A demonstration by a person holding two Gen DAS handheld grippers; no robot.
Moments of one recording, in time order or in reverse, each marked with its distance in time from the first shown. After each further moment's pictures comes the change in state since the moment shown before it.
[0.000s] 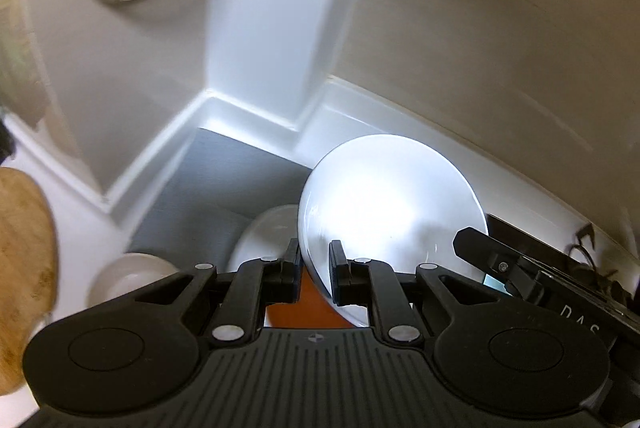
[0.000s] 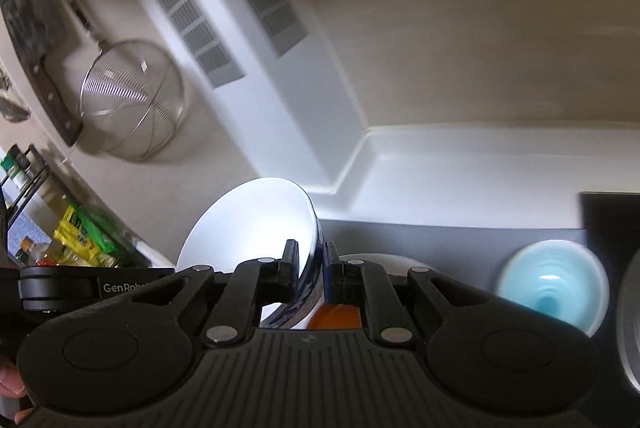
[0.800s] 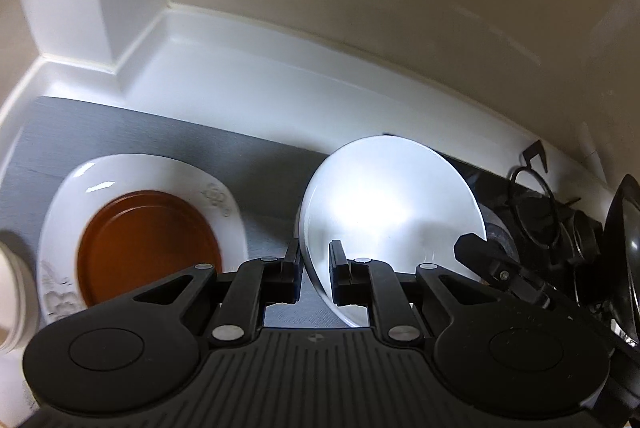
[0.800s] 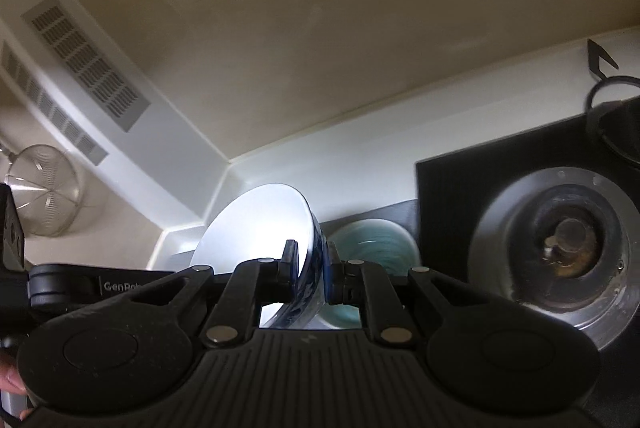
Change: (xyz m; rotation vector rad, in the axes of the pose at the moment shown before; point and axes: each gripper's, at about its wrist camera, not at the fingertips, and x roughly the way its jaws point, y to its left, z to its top) left arm 0.086 -0.149 -0.026 0.140 0.204 -0.125; right arm -0.079 -0.182 -0.026 0.273 -0.073 -0.132
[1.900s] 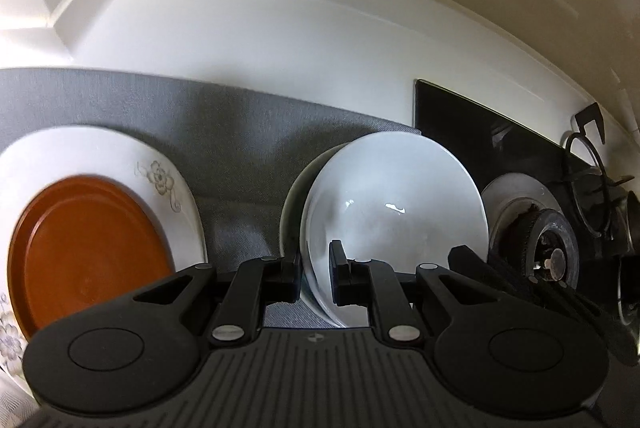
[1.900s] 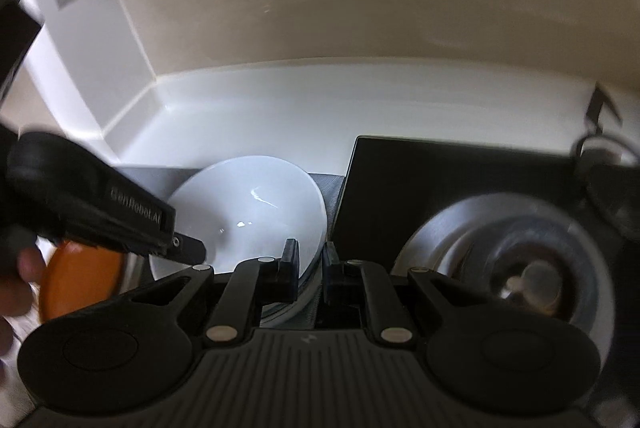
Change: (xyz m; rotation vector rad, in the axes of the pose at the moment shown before) left arm 0.106 -0.007 0.011 -0.010 0.167 0.056; right arm 0.091 -0.023 -0.030 -0.360 0.088 -0.242
